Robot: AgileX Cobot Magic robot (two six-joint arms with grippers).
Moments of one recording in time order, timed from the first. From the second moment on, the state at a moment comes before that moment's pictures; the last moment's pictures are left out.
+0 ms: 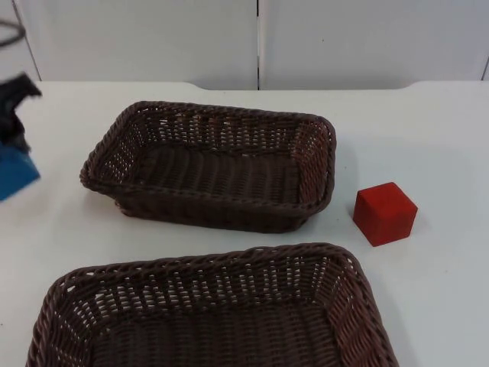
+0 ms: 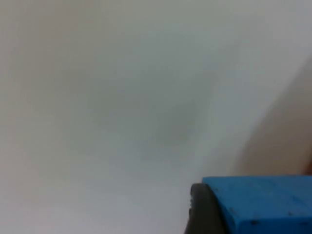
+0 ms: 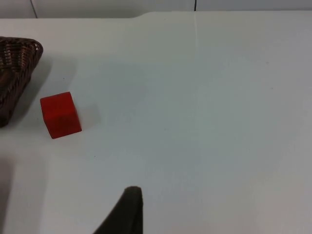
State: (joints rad) right arm 0.06 0.00 -0.52 -0.07 1.08 0.04; left arm 0.00 1.66 -0.81 0.04 0.15 -0.71
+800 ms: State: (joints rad) right arm 0.06 0.00 -0.52 -0.07 1.08 0.03; left arm -0.14 1.25 -0.81 0.03 0.29 -0.51
